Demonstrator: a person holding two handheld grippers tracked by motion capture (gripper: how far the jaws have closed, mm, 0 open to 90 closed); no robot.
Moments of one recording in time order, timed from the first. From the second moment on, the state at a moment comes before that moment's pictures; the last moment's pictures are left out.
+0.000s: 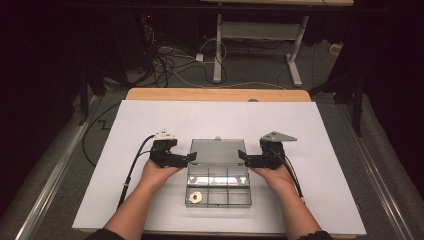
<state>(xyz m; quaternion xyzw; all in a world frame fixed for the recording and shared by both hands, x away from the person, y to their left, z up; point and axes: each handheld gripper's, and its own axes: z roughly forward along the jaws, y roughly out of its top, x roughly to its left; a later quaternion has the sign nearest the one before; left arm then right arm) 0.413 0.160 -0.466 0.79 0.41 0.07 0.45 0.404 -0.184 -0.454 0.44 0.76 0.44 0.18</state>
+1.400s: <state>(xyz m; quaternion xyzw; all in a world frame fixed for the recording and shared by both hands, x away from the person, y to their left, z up) 0.417 0.149 -0.481 0.79 0.43 0.04 0.43 0.410 -0.170 -0.474 0.51 0.74 0.43 0.03</state>
